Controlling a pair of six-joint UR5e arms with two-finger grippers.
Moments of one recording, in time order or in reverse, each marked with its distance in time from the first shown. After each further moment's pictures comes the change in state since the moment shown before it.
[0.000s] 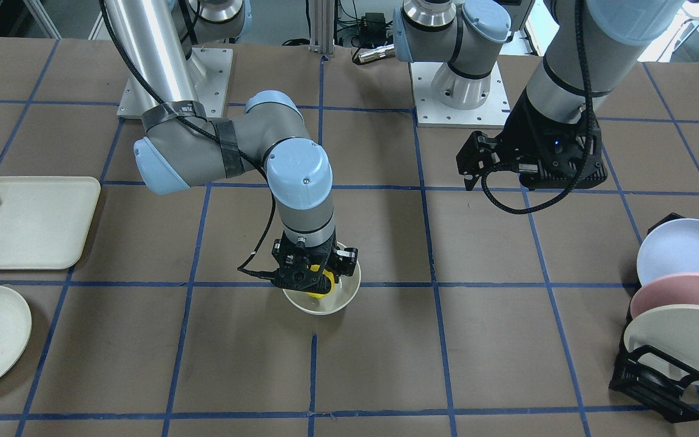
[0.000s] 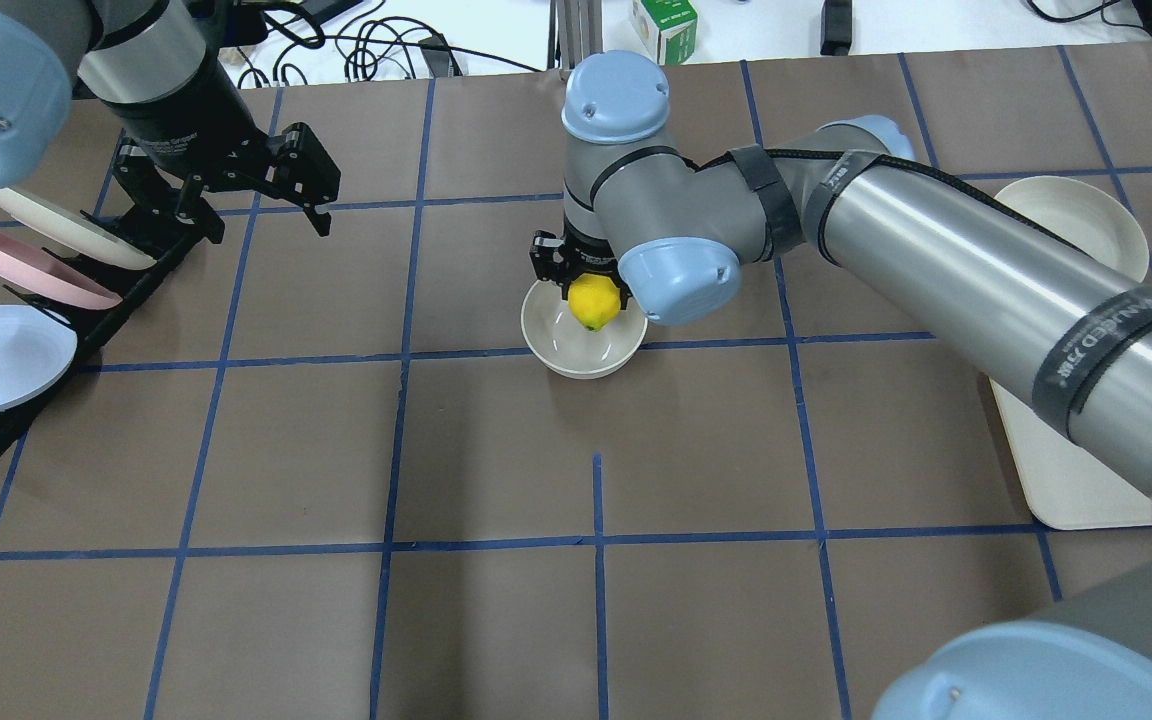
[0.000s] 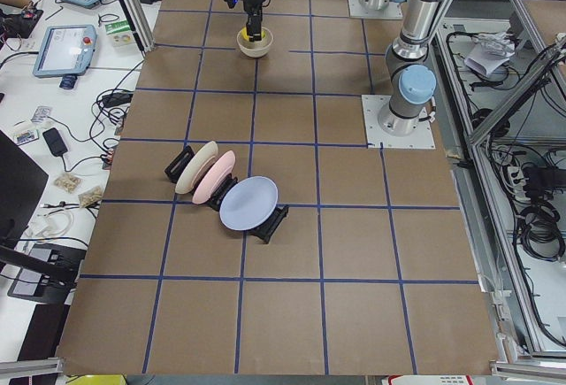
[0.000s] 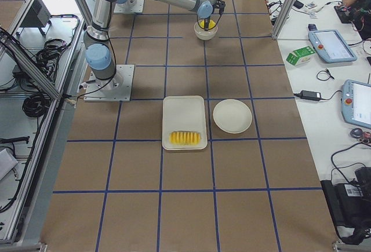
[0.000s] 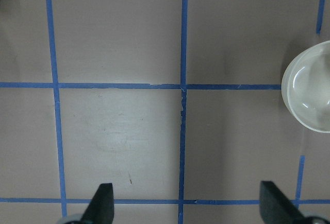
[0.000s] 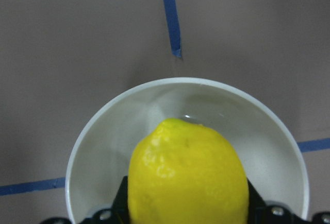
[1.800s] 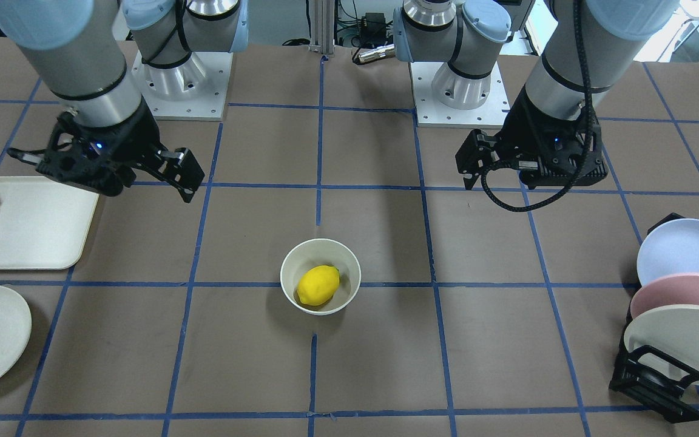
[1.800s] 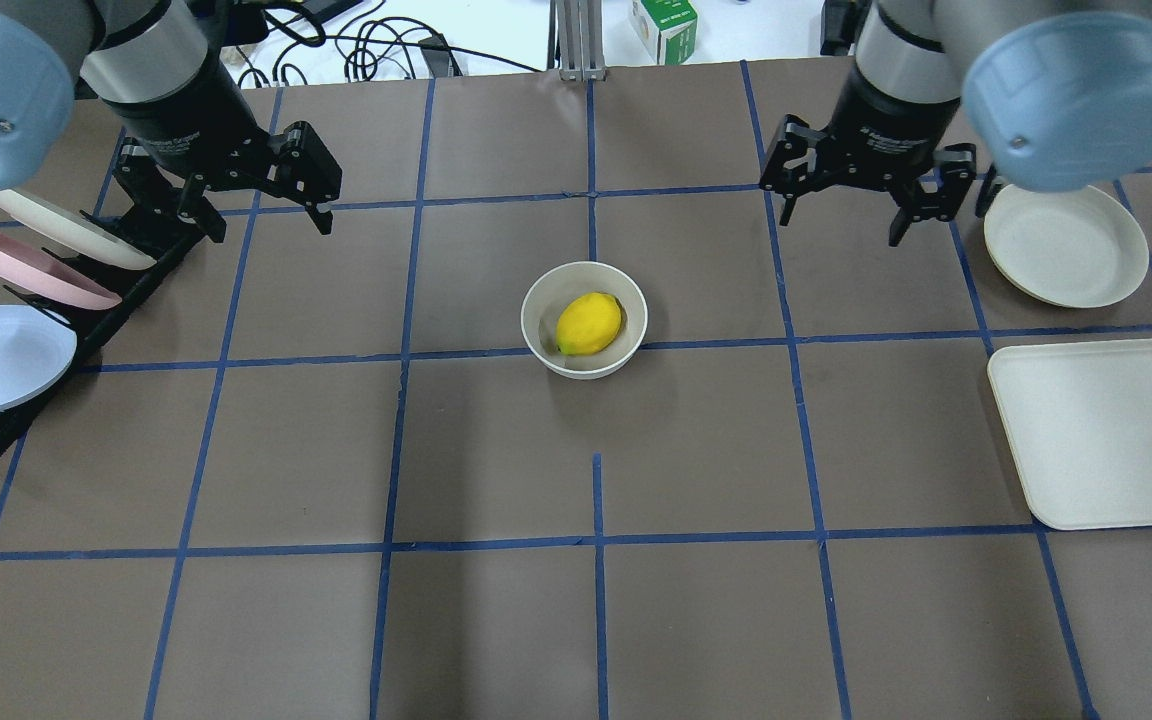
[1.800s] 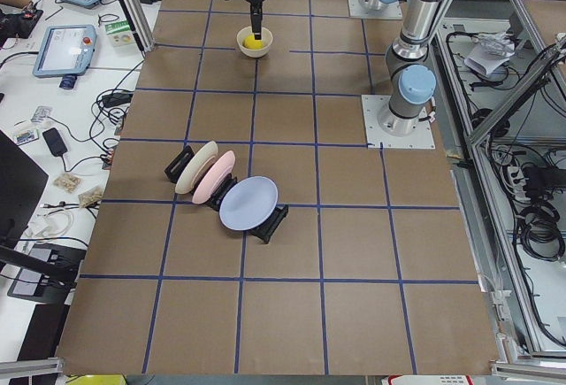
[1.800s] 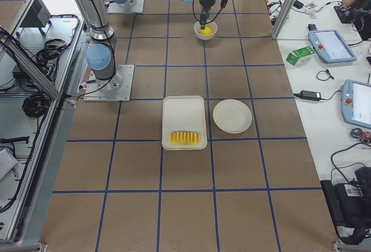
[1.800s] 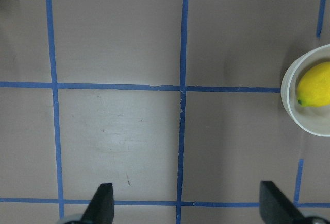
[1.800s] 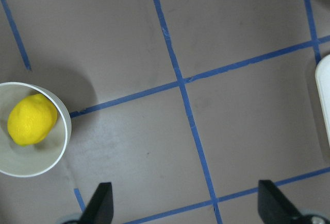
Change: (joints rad) left arm -0.004 0.007 0.000 0.004 0.001 -0.010; right arm -0.360 -0.463 -0.007 0.549 -0.042 -0.255
